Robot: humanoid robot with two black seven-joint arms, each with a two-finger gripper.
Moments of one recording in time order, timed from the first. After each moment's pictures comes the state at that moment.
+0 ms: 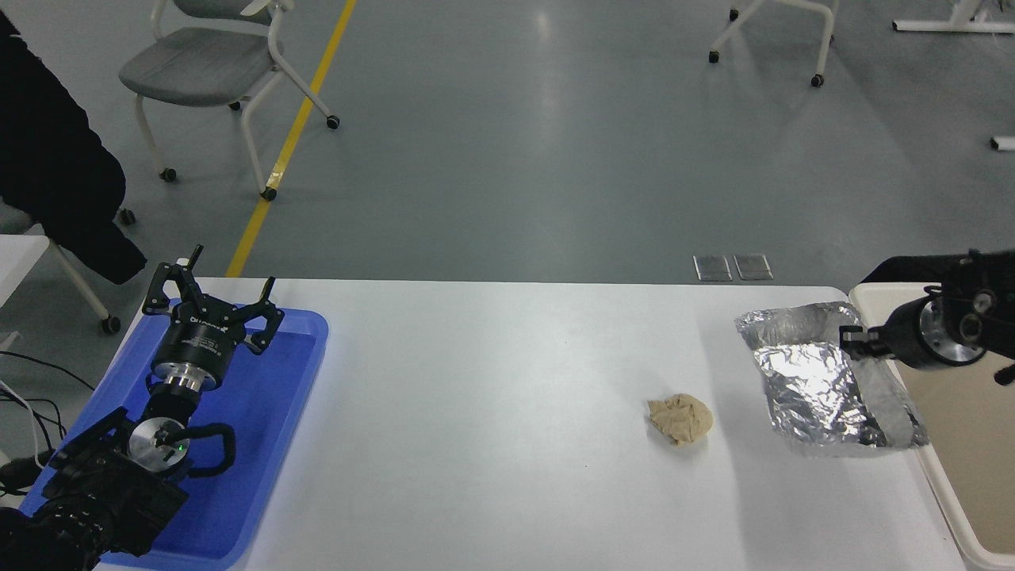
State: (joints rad) left arm -0.64 0.20 -0.88 -0.20 -0.21 -0.79 -0.30; right arm 1.50 -0.79 -0.66 1.03 -0.91 0.54 -0.10
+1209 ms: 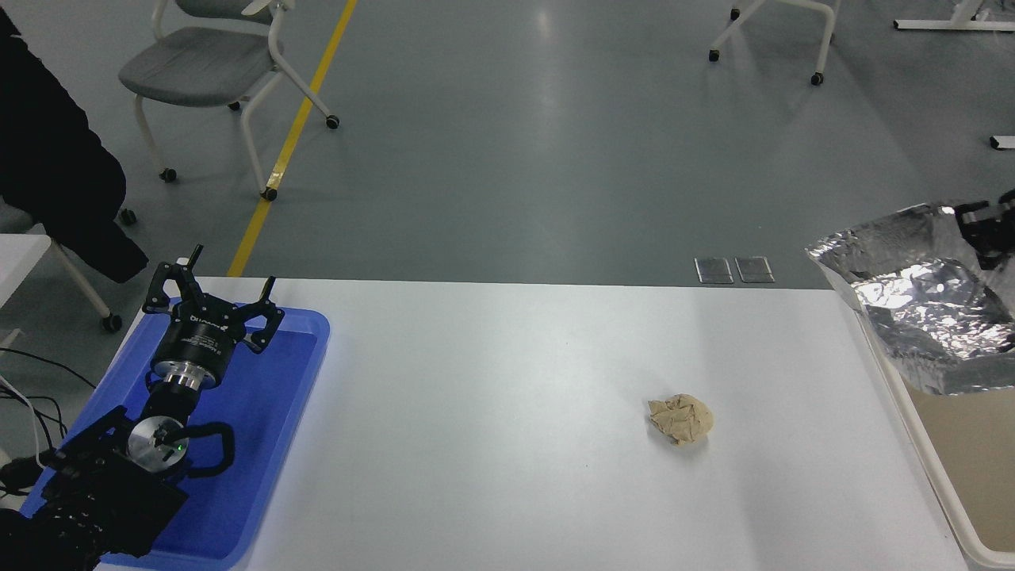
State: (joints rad) left arm -0.64 0.20 -0.88 -0.20 -0.21 -0.79 -0.30; right arm 2.18 -0.79 -1.33 1.13 -0.71 0.78 -0.09
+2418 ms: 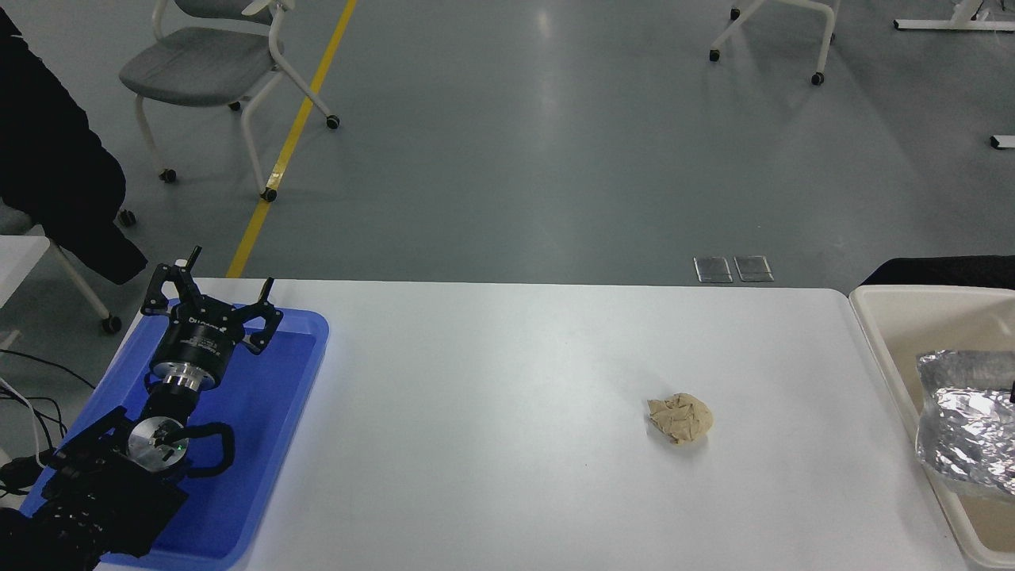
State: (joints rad) left arm -0.64 0.20 -0.88 -0.20 -0.21 -0.79 -0.30; right arm 0.80 -0.63 -0.46 0.24 -0.85 0.24 0.00
